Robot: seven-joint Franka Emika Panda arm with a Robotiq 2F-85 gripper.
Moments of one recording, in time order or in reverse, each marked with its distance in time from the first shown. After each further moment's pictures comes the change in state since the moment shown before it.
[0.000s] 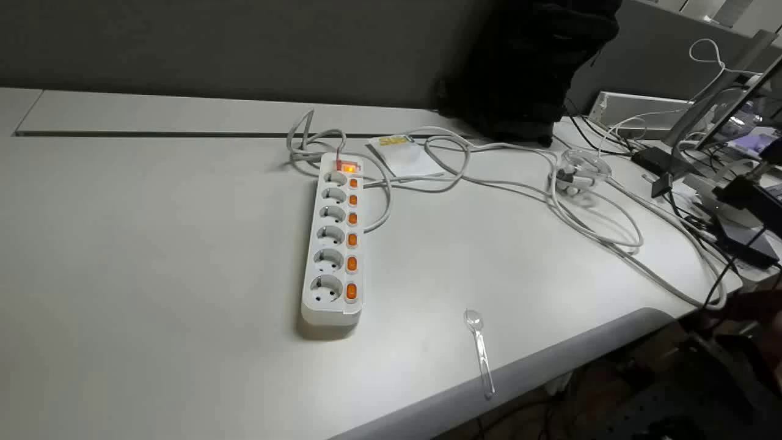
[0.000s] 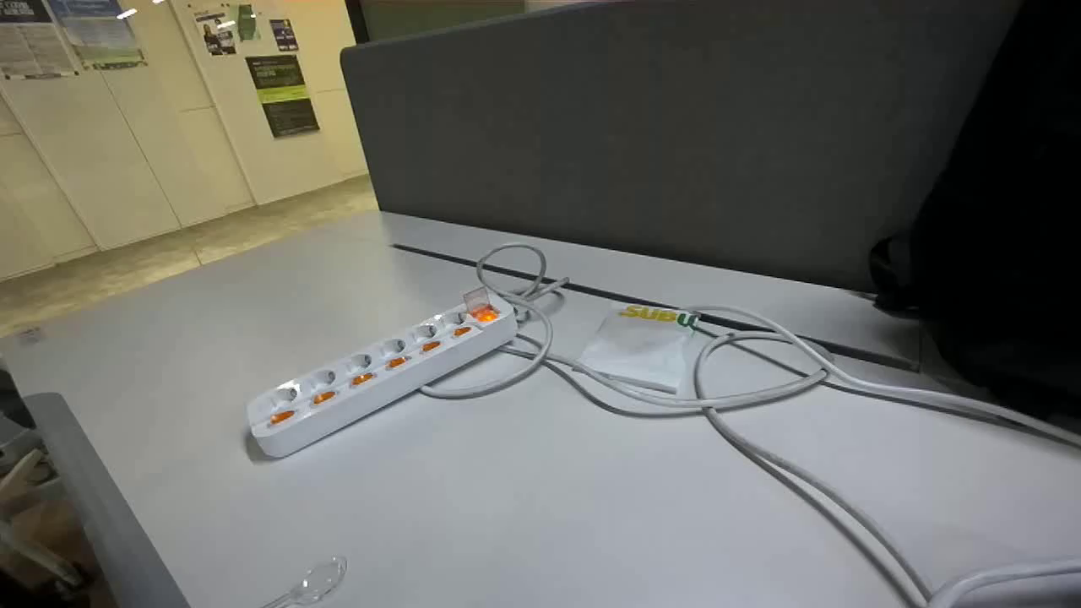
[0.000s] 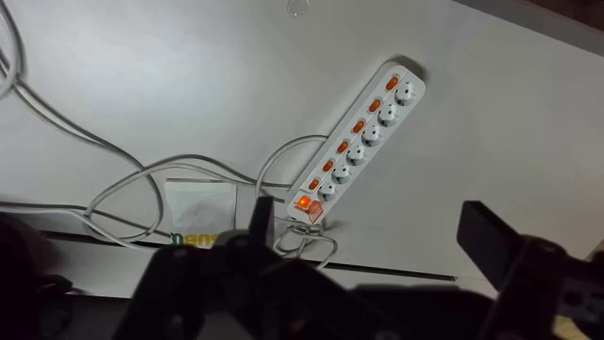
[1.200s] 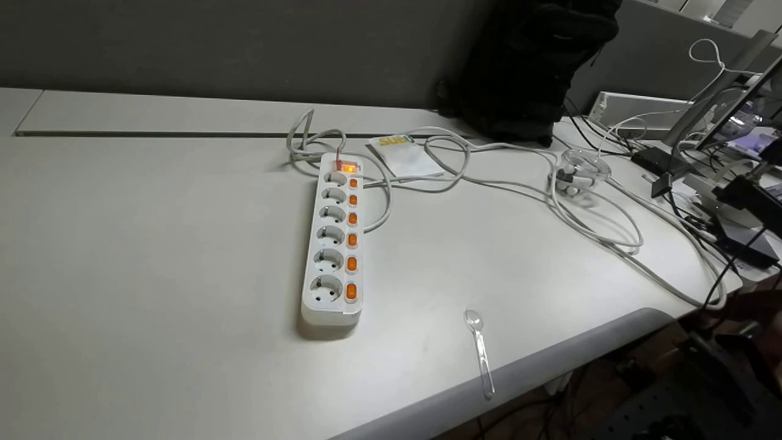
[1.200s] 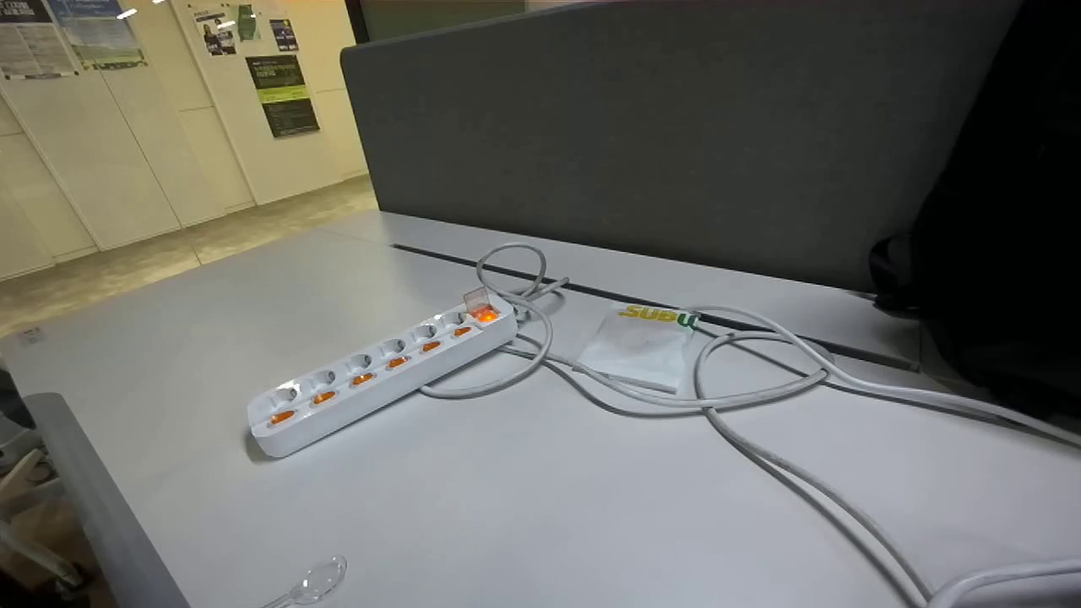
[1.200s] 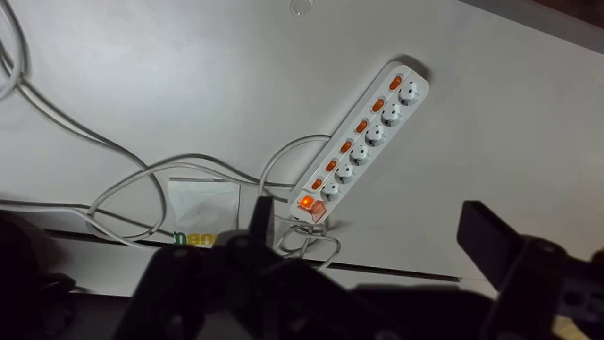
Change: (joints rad) arm -0.006 0.008 0.007 -0.003 -0.004 0.016 0.000
